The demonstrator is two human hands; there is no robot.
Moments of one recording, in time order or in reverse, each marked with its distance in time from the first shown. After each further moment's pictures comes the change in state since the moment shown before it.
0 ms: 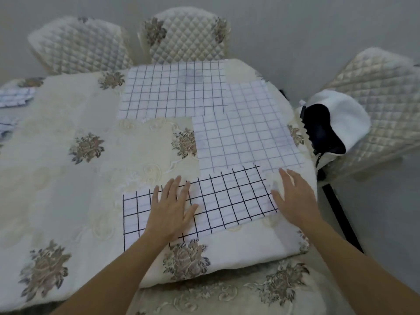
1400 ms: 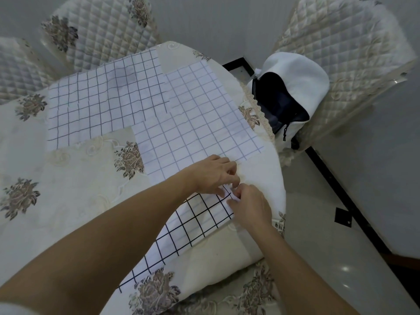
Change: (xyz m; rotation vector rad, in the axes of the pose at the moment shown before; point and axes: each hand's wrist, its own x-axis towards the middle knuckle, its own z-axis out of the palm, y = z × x) left_hand 0.209 0.178 -0.010 0.164 -0.349 1.104; right_hand 0.001 -0.019 0.005 0.423 -0.183 0.456
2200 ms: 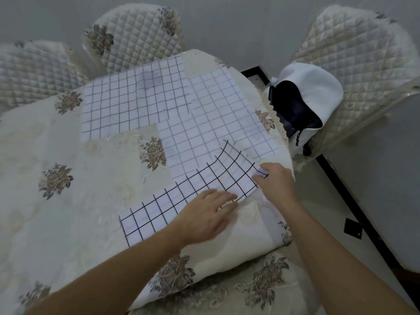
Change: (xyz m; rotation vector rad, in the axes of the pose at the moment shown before) left_hand -0.106 0.101 0.035 -0.063 0.379 -0.249; right_hand 0.020 -0.001 -0.041 0.168 0.138 -0.118
